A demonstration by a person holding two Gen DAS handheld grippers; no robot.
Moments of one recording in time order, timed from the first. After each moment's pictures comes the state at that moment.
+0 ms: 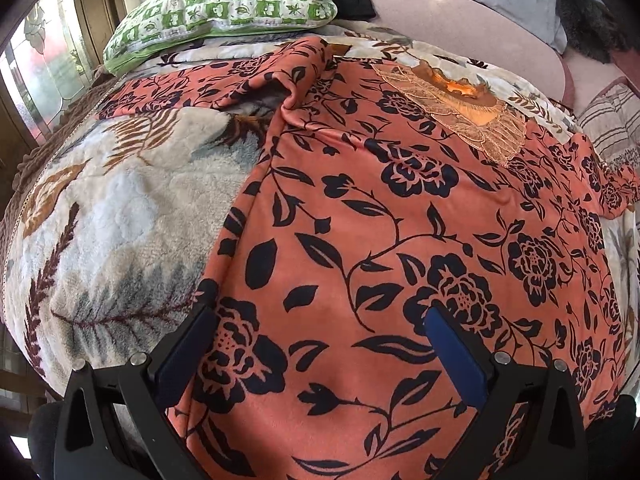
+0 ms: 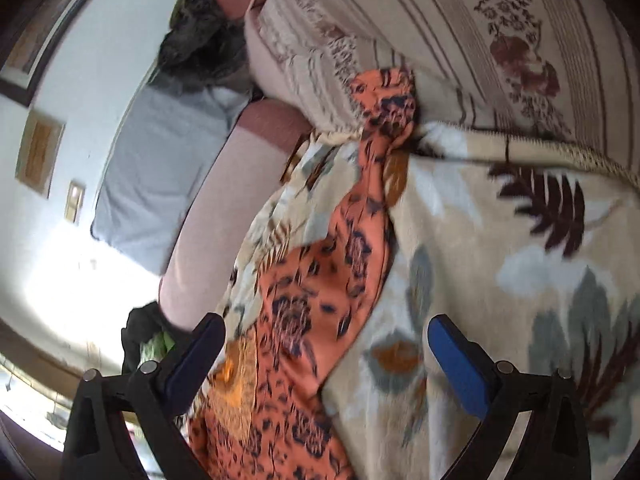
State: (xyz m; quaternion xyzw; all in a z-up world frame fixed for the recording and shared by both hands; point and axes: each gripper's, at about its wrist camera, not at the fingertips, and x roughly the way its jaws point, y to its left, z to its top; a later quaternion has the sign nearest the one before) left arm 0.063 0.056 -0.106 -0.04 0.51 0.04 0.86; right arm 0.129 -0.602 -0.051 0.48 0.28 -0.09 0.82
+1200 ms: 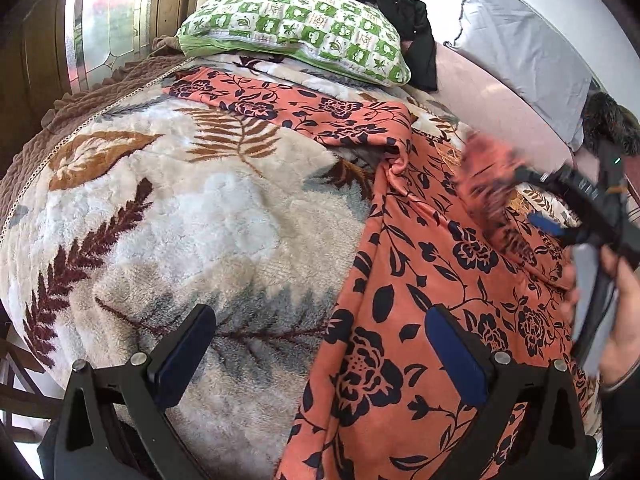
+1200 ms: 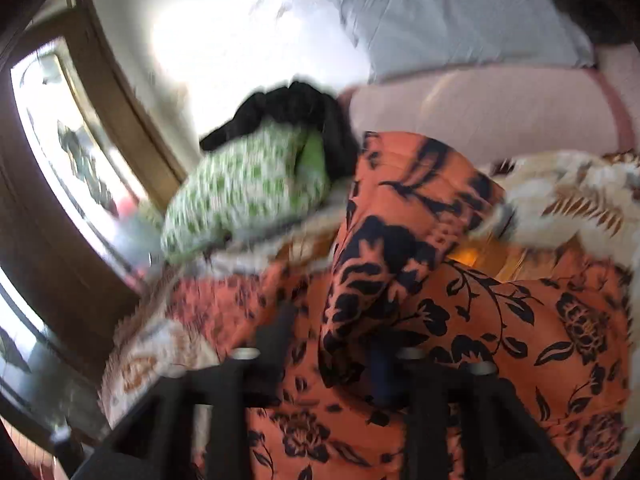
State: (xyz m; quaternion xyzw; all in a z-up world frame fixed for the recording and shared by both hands) left arm 0.029 0.169 -0.086 -0.17 0.43 0.06 0.88; right arm 0.237 -0.124 -0.080 0.12 0.42 0.22 0.87
